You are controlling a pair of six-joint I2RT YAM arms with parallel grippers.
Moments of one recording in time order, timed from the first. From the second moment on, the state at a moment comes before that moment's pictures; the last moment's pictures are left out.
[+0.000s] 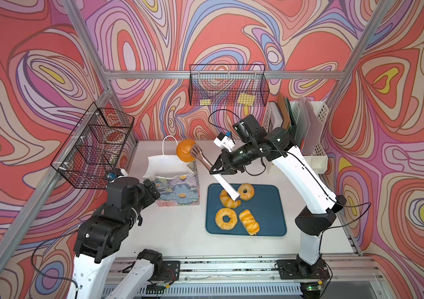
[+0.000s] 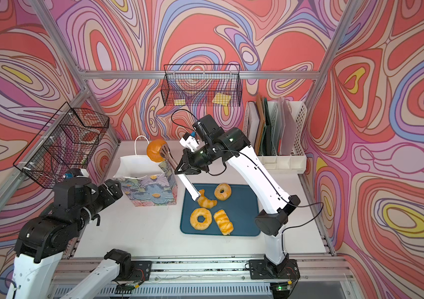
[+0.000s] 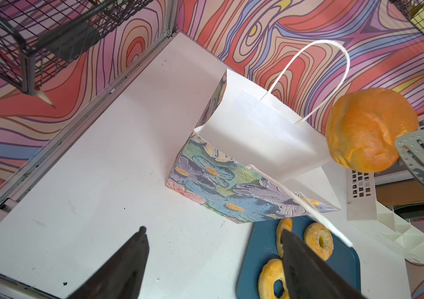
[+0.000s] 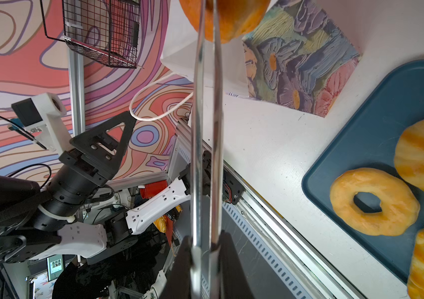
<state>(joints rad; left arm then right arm) -0.25 0.75 1.30 -1.22 -0.31 -0.72 0.73 1.92 2.45 -1.41 -0.67 0.61</state>
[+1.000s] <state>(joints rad) -0.25 0.75 1.27 -1.22 -0.30 -0.72 0.83 1.87 2.30 -1.25 -0.68 0.65</state>
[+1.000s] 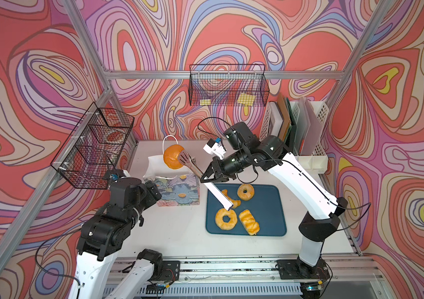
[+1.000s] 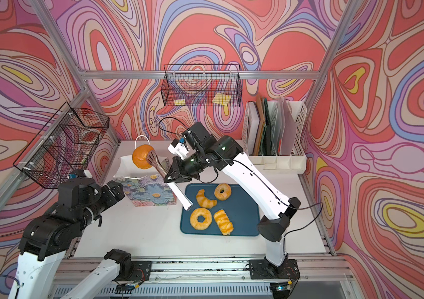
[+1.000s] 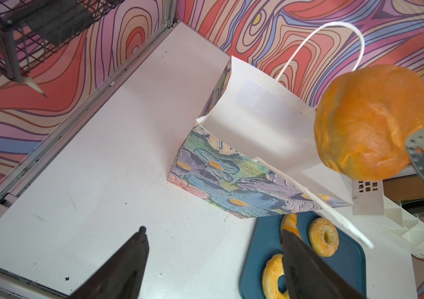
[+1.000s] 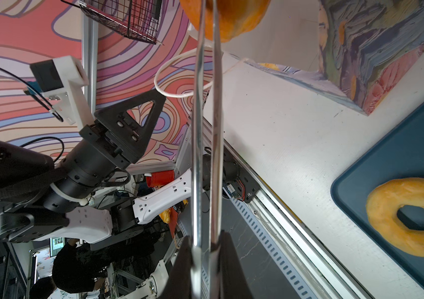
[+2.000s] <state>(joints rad) -0.25 0.73 1.27 -1.22 -0.30 -0.72 0.83 1.98 2.23 -1.16 -0.70 0.63</state>
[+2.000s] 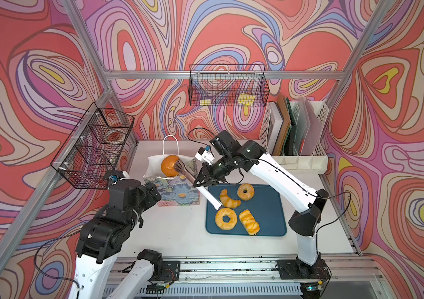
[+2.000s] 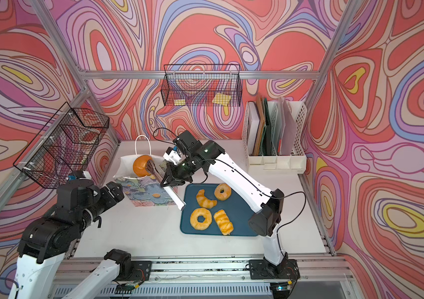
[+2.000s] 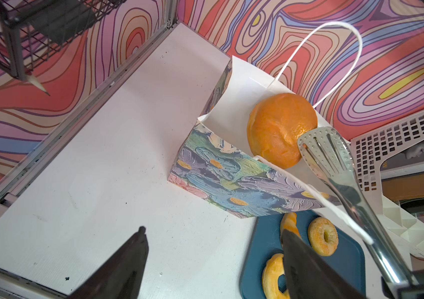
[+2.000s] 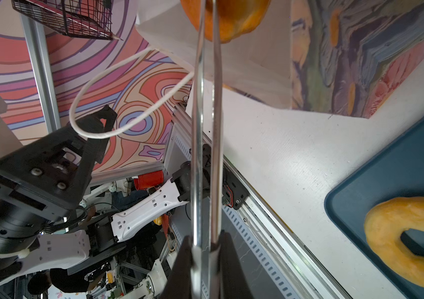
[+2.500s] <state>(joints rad) -0.25 0.73 1.27 -1.22 -0.30 -0.71 0.83 1.98 2.23 -1.13 -0.72 0.64</state>
